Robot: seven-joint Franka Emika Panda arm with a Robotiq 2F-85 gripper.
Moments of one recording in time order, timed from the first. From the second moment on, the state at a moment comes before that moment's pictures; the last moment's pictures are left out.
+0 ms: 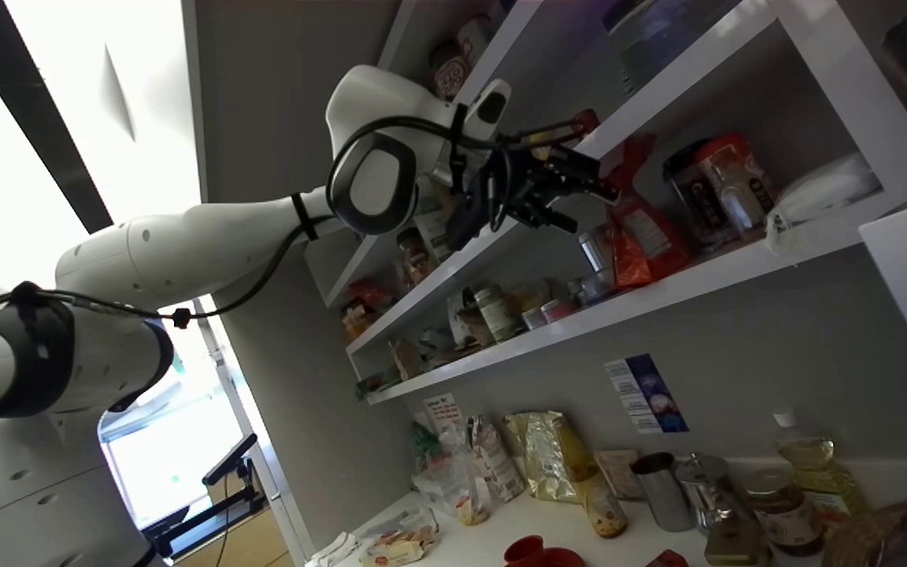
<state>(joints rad) -0.37 -0.01 -0.20 -1.71 0.34 2.43 -0.52</state>
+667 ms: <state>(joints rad) -0.30 -0.24 -0.34 -1.96 0.41 2.19 -0.70</state>
